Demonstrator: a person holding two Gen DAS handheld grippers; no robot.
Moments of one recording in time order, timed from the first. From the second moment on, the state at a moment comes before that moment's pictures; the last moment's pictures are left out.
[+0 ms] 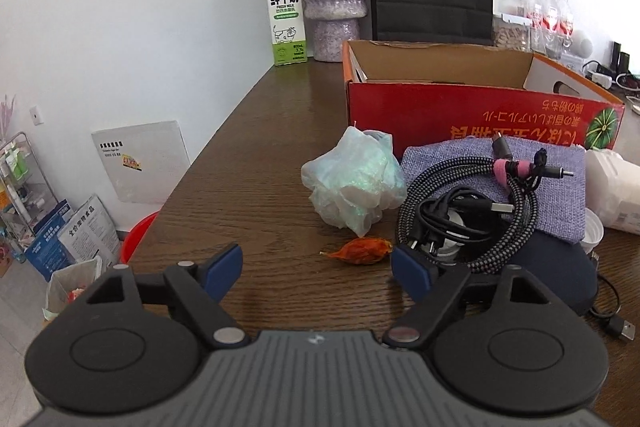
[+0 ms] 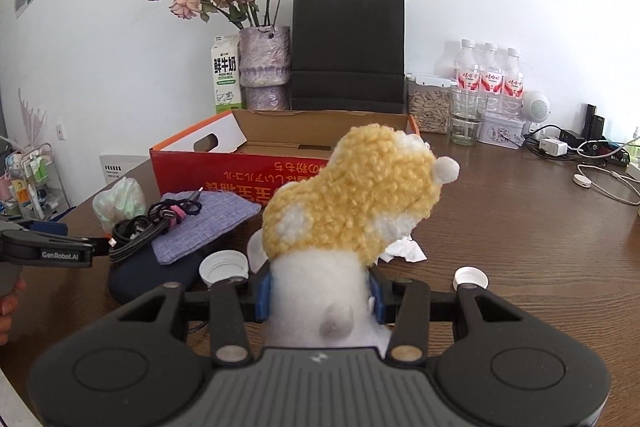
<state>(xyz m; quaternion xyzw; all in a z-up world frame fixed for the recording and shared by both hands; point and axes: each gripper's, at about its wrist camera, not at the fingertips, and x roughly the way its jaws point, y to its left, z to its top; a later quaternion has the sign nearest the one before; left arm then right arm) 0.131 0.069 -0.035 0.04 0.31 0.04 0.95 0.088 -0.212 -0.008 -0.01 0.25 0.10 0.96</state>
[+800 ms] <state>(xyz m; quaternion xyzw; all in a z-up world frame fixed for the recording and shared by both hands) 0.121 0.069 -0.032 0.00 0.30 -0.01 0.95 0.089 -0.214 -0.010 0.00 0.25 0.11 0.96</state>
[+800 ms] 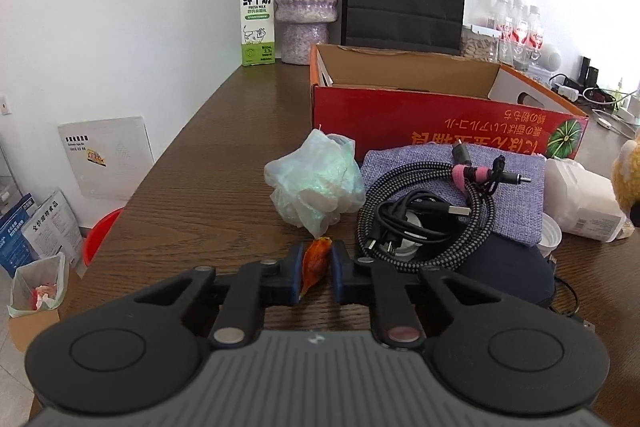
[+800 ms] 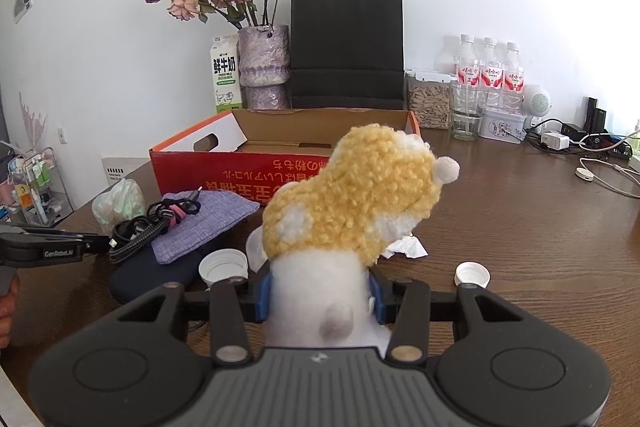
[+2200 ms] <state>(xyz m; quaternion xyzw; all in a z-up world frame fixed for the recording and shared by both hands) 0.242 -0.002 0.060 -0.08 0.16 -0.02 0.98 0.226 -0.184 0.053 0.04 0.16 0.12 0.98</state>
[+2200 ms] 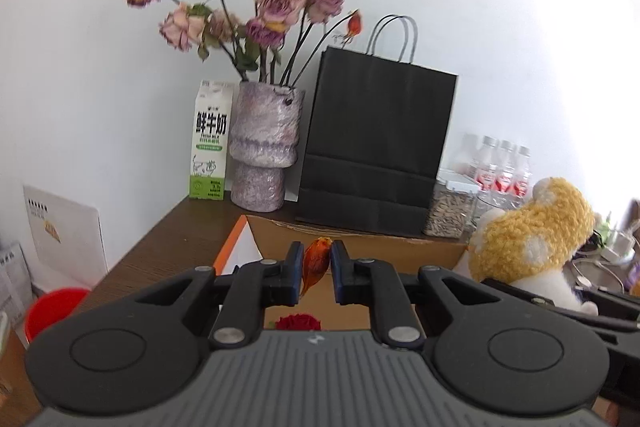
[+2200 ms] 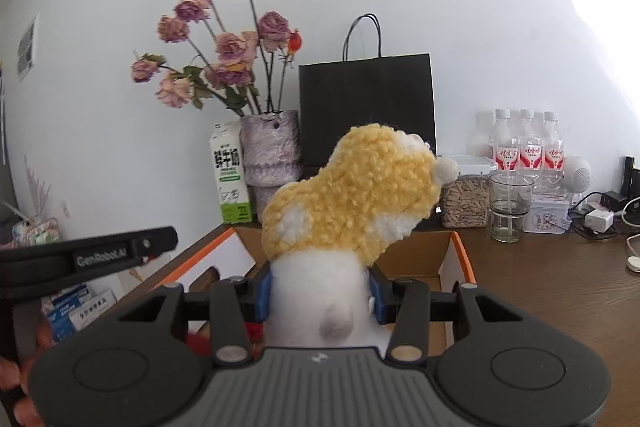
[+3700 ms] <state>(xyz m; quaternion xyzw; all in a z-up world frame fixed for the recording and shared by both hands) 0.245 -0.007 0.027 -0.04 0.15 0.07 0.98 0.232 -0.185 0.022 0.04 0.15 0.09 0.98</state>
